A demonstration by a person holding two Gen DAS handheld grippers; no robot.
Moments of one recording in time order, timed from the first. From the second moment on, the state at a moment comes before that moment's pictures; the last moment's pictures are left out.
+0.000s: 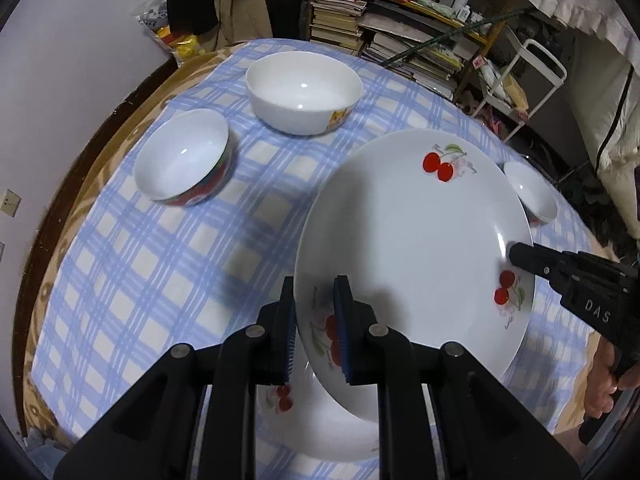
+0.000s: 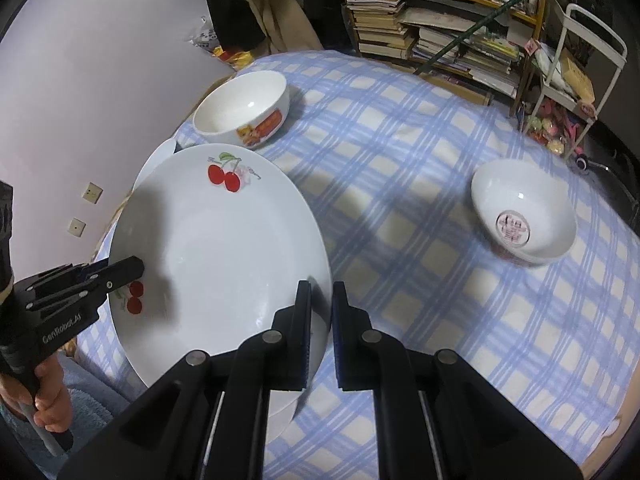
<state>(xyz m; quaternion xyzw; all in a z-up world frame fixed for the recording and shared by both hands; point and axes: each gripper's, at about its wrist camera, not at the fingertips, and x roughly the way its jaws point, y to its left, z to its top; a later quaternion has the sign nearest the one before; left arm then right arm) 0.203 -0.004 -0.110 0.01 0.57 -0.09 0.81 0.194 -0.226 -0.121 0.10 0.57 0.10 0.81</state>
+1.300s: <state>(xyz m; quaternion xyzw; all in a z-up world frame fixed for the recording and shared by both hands) 0.126 0.046 -0.150 -0.04 0.57 -0.07 0.81 0.118 -0.178 -0.181 0.12 0.59 0.09 0.79</state>
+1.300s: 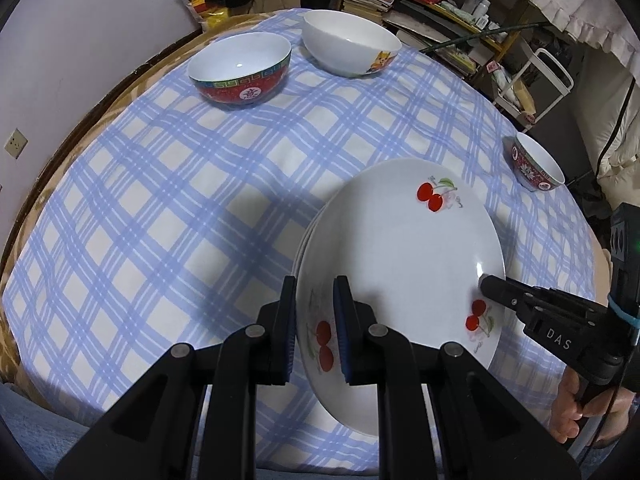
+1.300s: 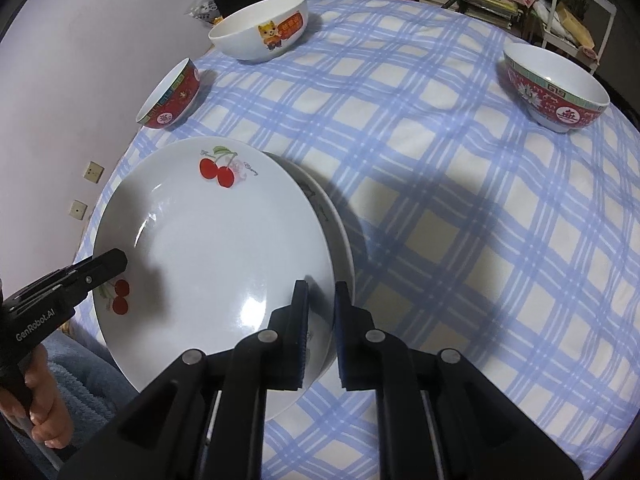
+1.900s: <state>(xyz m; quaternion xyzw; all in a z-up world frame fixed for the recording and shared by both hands) 0.132 0.047 -0.170 -0.03 0.59 -0.06 0.80 0.118 -0.166 -0.185 0.07 0.58 0.09 0.81</state>
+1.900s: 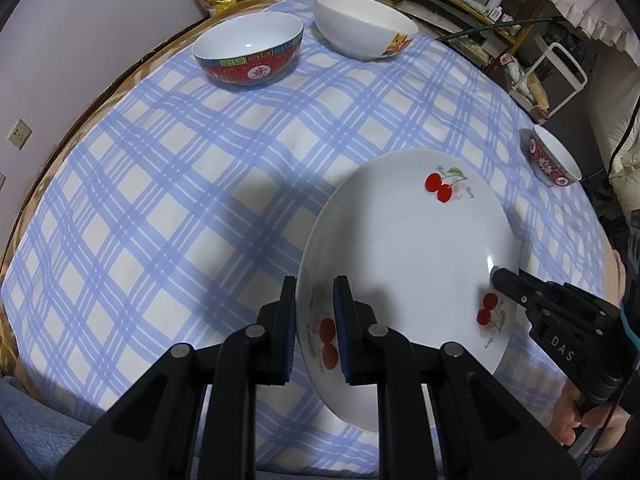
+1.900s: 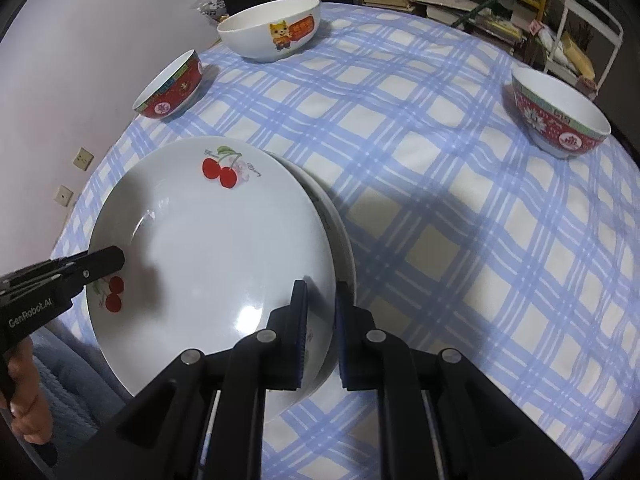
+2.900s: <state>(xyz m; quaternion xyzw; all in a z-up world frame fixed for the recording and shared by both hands) 0.135 0.044 -0.191 -0.04 0.62 -0.04 0.78 0.111 -0.153 -0.181 0.00 0.55 0.06 0.83</state>
